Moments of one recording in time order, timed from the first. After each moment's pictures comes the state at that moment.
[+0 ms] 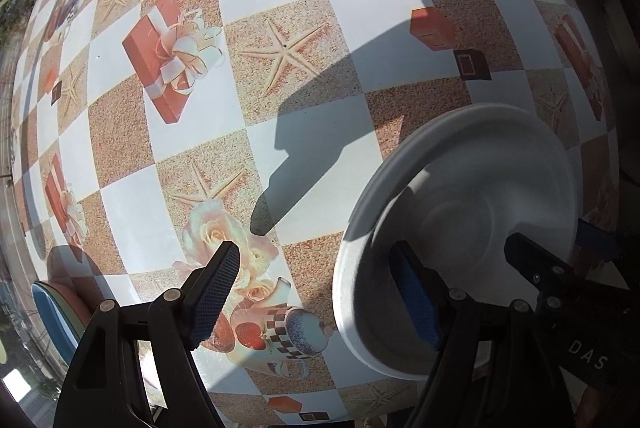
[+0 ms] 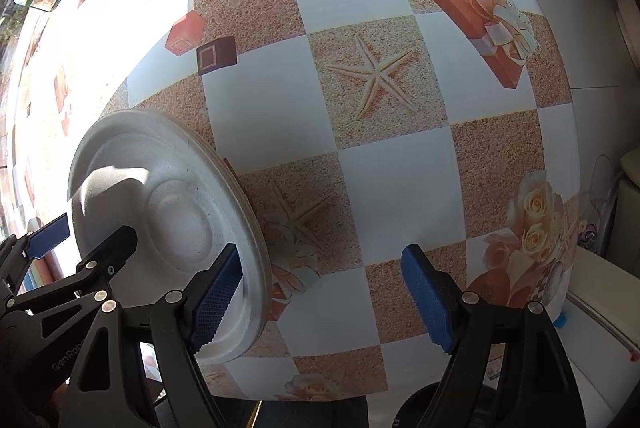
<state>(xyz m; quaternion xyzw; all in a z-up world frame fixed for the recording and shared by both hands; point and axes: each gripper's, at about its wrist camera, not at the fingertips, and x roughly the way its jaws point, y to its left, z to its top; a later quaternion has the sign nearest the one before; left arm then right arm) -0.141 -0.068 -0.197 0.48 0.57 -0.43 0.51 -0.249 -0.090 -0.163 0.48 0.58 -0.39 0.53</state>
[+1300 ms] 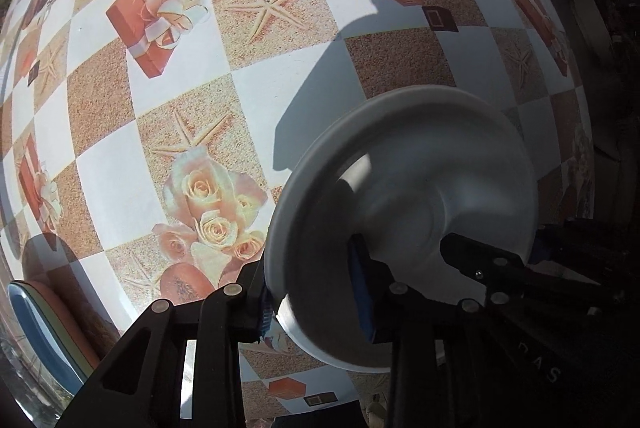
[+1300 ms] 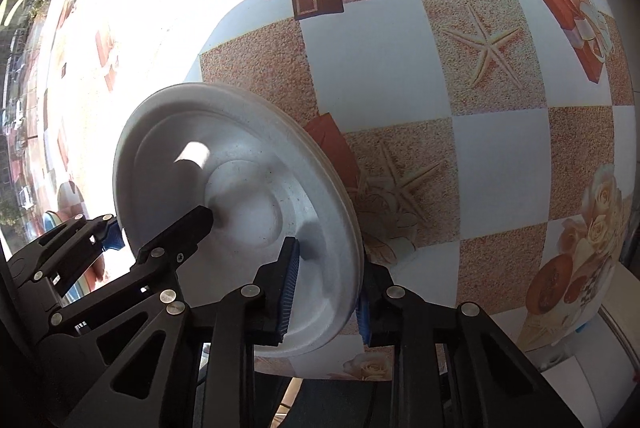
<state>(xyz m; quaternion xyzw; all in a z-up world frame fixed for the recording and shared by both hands) -0.121 -0.005 -0.220 0.46 0.58 -0.48 0.47 -0.194 -0.087 -0.166 0.52 0.60 -0.30 0.53</state>
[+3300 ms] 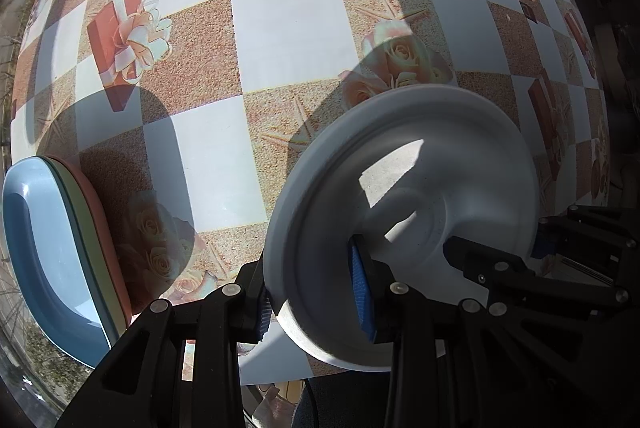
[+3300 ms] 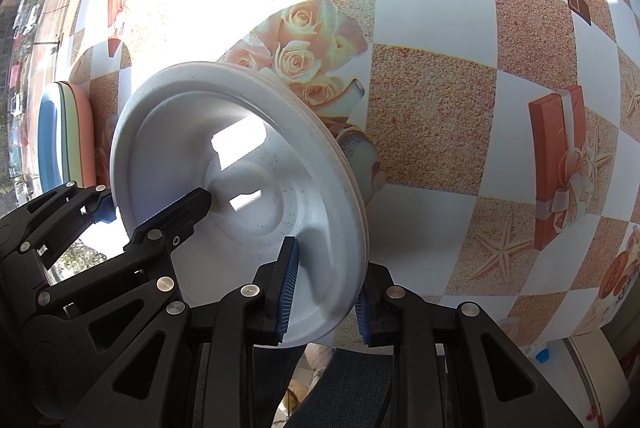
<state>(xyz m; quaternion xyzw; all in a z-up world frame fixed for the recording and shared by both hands) -0.021 0.086 -0.245 0.42 0.62 -0.44 0.49 -0.083 -0.037 -0.183 0.43 0.67 -0.22 0.56</state>
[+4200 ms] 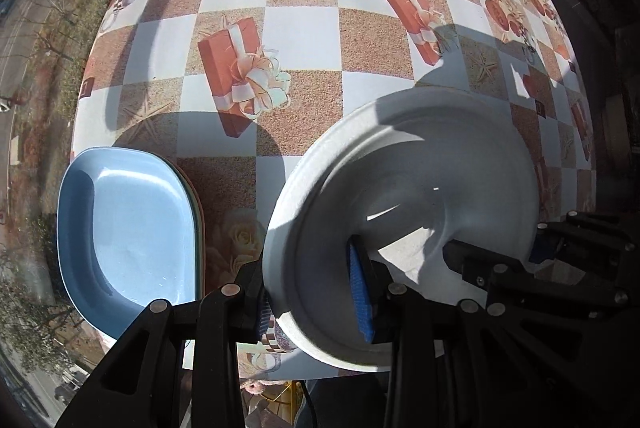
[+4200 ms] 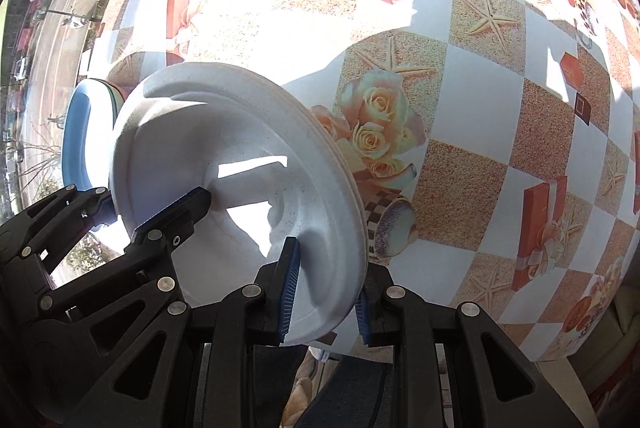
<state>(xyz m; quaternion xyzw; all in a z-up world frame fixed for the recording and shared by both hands) 0.047 0.106 -0.176 0.33 0.62 -0.41 0.58 -0.028 -0.037 -0.139 0.36 0.68 -0.21 0.61</state>
